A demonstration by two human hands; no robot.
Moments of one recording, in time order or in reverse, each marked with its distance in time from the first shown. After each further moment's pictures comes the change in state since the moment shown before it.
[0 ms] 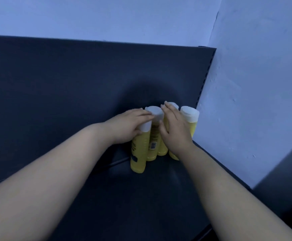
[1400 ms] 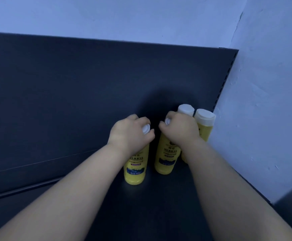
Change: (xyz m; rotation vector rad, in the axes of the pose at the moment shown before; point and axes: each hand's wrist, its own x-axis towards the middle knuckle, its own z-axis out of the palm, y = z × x) left_hand -0.031 0.036 0.016 0.036 0.337 -0.566; right_hand 0.025 -0.022 0.004 -0.214 -0.177 0.070
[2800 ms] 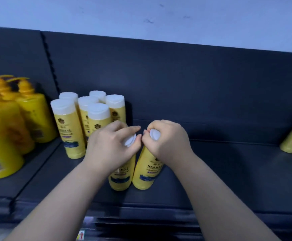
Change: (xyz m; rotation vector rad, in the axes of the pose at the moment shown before) left_hand -0.407 -0.297 -0.226 0.085 0.668 -0.069; right_hand -0.296 -0.450 0.003 0.570 0.082 -0.517
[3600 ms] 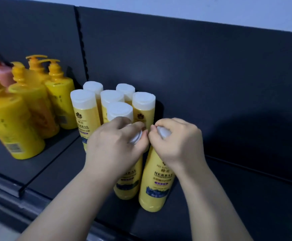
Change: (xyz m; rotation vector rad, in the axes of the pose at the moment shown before) left_hand 0.020 -0.040 0.028 0.282 0.039 -0.251; right_hand 0.064 0.015 0.069 0.172 0.026 -0.142
